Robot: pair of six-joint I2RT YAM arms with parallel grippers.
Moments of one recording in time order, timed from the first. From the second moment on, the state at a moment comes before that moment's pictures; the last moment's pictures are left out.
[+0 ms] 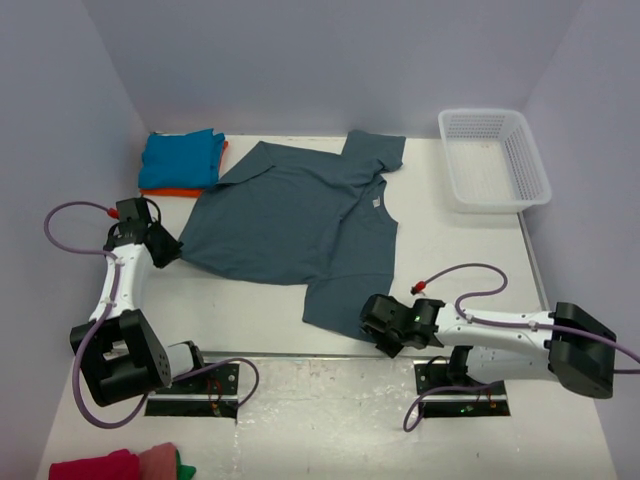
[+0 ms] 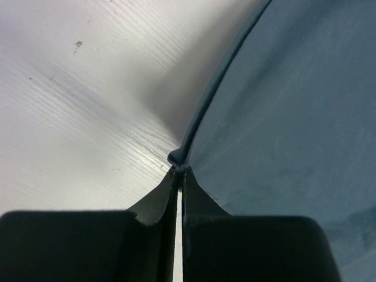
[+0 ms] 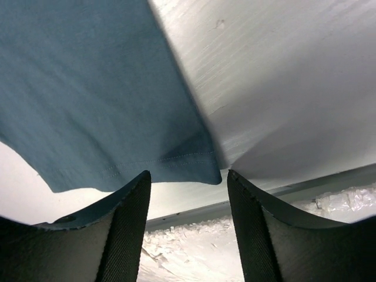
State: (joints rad) left arm 0.32 1.25 0.84 -0.59 0.02 -0.50; right arm 1.15 1.14 0.50 -0.65 0.28 1.89
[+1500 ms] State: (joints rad) left arm 0.27 1.12 0.79 -0.57 0.06 -0.50; right arm 1.18 1.38 0.97 -0.96 0.64 1.45
